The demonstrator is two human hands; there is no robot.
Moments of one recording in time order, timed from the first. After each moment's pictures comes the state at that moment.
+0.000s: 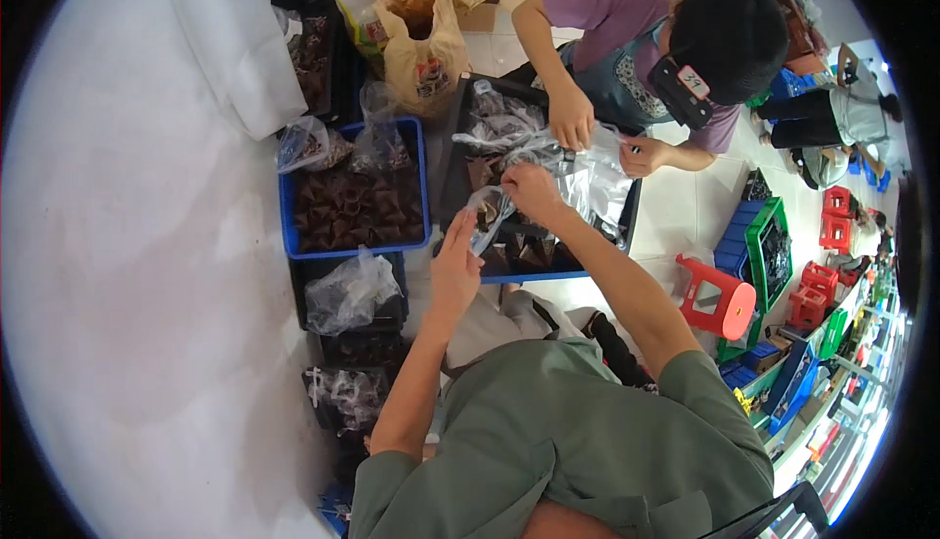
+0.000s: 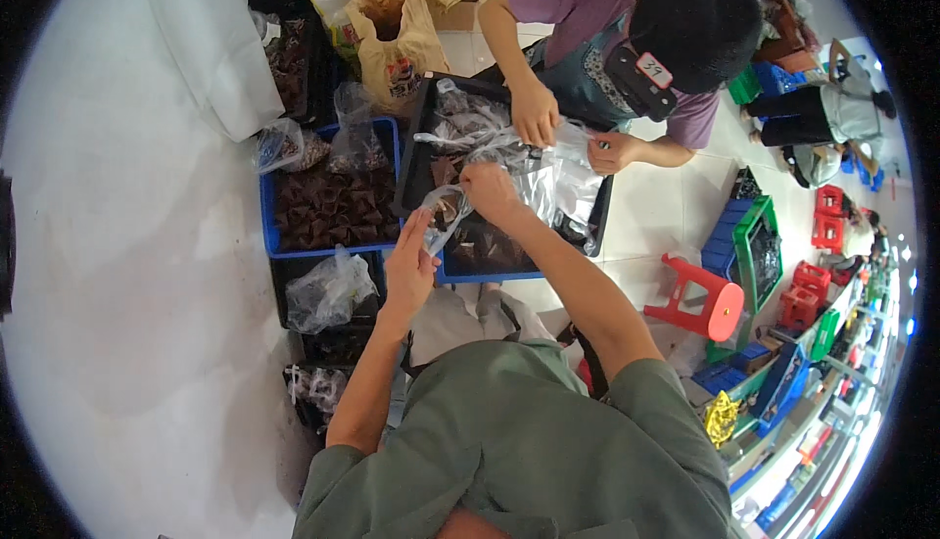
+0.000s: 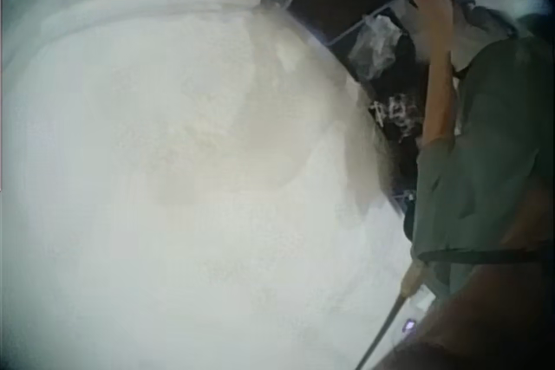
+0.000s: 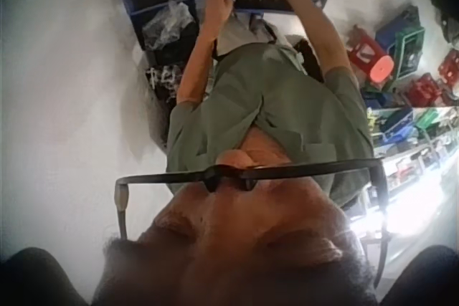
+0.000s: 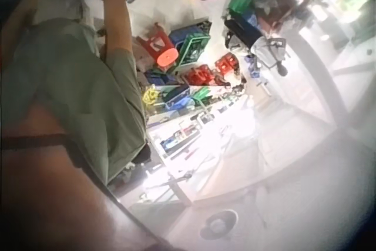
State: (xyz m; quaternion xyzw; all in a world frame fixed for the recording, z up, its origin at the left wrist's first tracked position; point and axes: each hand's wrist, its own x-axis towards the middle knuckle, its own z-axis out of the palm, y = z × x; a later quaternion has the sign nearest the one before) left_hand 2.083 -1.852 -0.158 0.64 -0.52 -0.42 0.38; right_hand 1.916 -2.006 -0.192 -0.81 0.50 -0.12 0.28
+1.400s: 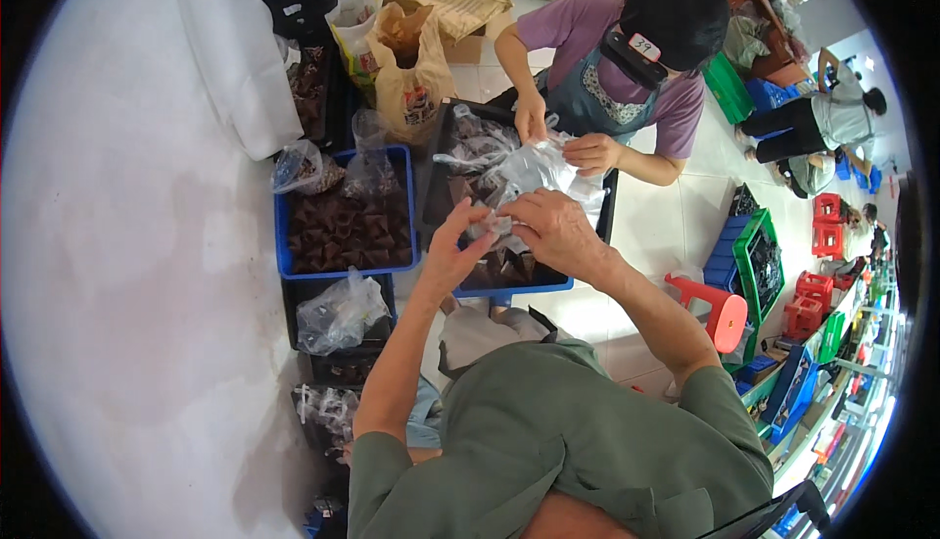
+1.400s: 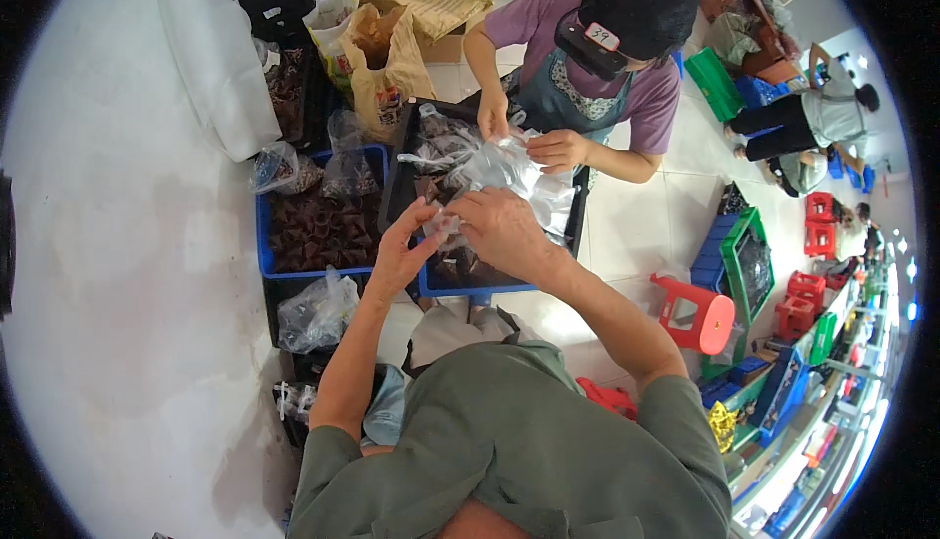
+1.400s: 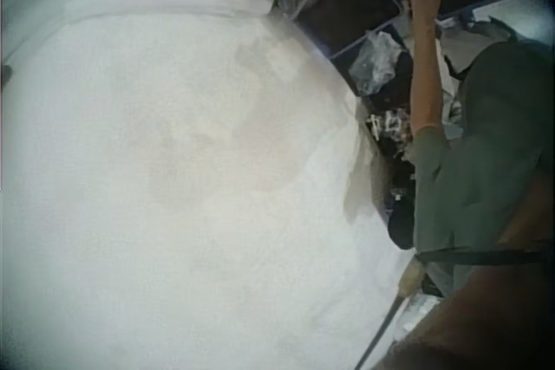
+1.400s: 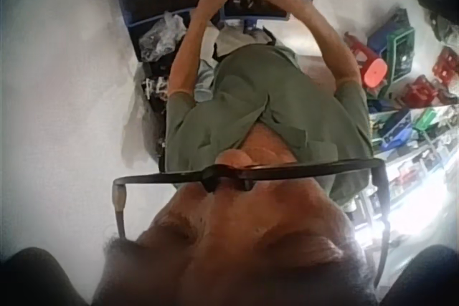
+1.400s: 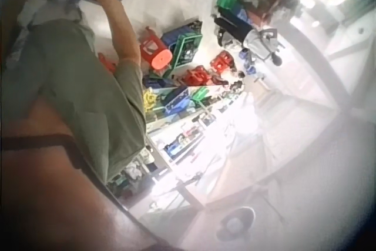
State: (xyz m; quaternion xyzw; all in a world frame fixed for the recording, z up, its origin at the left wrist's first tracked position) left_hand 2.069 -1.888 -0.134 0.47 -0.55 -0.46 0.51; right_hand 1.883 -1.952 -0.019 -0.89 0.35 -0.17 0.24
